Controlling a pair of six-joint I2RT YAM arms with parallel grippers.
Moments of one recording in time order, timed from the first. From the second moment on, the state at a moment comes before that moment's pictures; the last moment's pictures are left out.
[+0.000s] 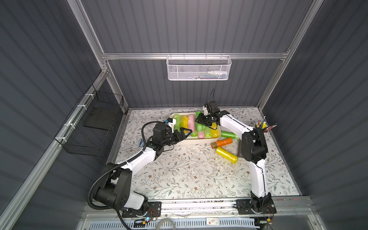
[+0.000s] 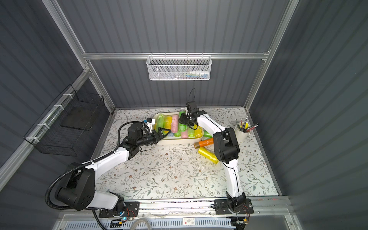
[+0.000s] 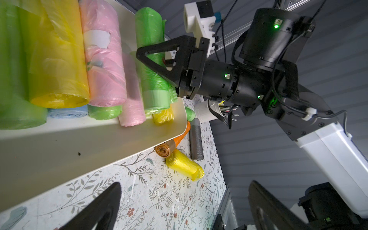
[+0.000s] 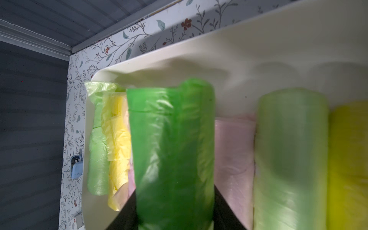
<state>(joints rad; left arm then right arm) -0.42 1.44 0.82 0.26 0.60 -0.85 0.44 2.22 1.86 -0.49 -0.28 0.59</state>
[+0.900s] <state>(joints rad) -0.42 1.44 0.82 0.26 0.60 -0.85 0.40 2.26 1.88 -0.43 -0.37 0.67</state>
